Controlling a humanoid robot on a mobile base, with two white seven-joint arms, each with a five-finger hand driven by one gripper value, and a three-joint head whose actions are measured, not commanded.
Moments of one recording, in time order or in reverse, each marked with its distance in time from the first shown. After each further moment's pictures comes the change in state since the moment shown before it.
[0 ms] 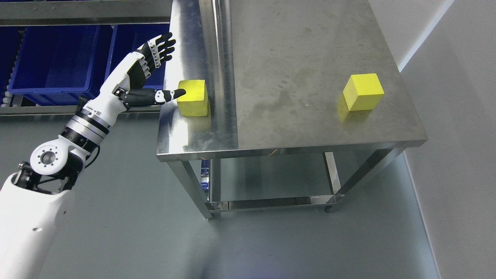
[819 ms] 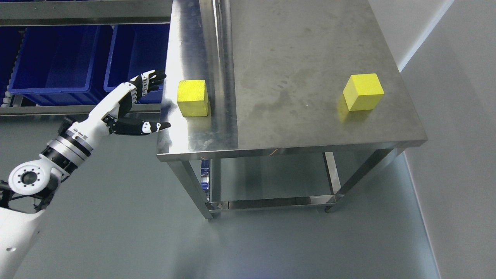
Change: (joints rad) left arm 0.111 0.129 -0.004 0.006 -0.106 -0.053 -0.043; right arm 0.000 0.000 0.000 0.000 0.000 0.000 0.000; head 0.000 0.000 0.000
